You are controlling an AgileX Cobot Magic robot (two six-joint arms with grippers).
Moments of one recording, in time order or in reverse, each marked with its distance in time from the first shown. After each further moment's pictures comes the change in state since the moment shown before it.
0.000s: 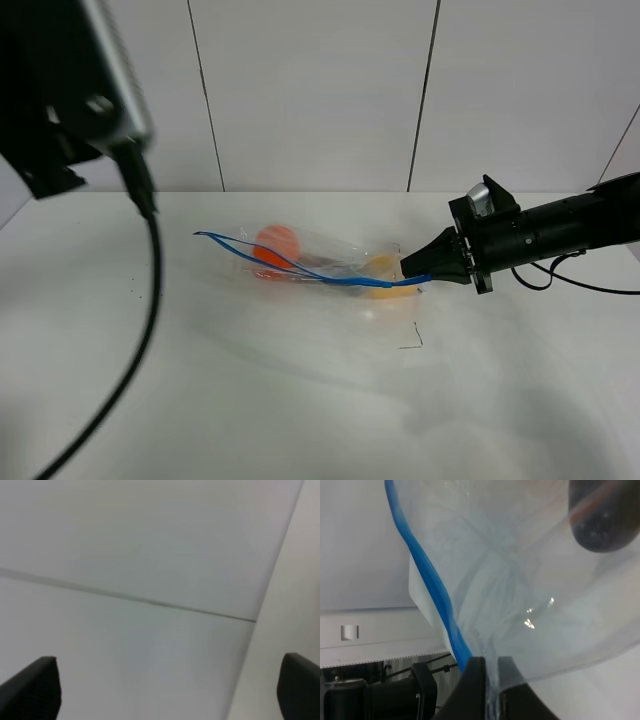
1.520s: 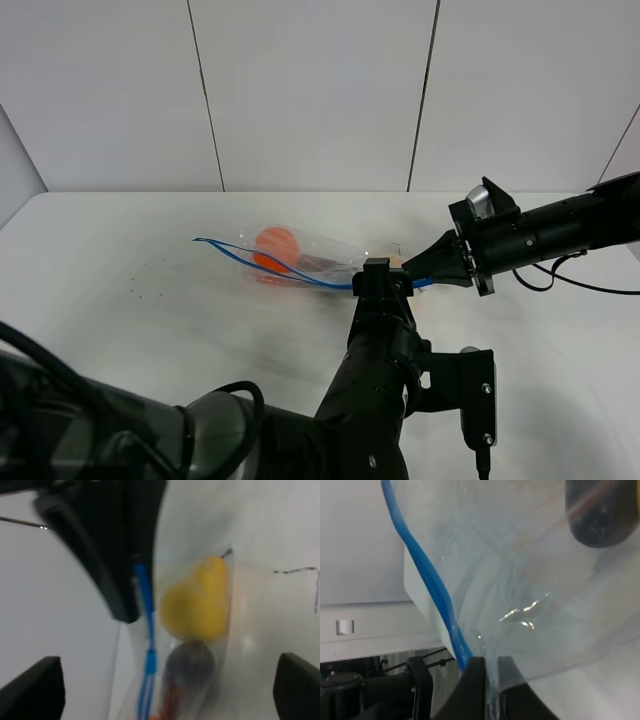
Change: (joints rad) left arm -0.253 0.943 0.004 0.563 -0.086 -1.090; right arm 0.000 0.000 -0.001 -0.025 0.001 0.008
